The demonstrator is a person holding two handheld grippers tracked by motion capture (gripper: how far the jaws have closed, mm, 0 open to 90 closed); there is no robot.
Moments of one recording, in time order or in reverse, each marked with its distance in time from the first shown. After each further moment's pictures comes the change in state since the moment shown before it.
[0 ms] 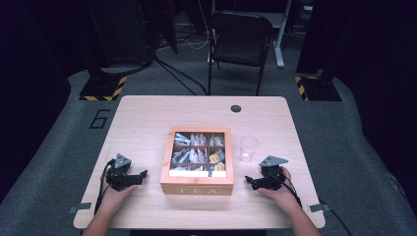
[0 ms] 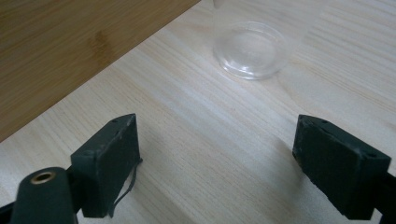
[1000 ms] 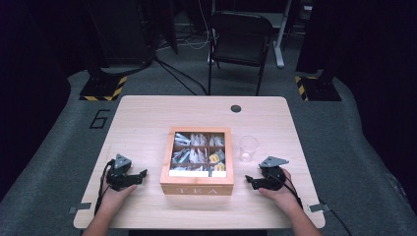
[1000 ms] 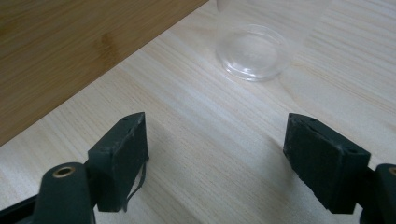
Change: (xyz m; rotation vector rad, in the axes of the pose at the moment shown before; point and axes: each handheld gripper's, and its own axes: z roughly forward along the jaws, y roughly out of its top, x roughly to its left) left arm -0.002 0.000 -0.001 -0.011 0.010 -0.011; right arm 0.002 -0.001 -0.002 -0.012 0.006 0.008
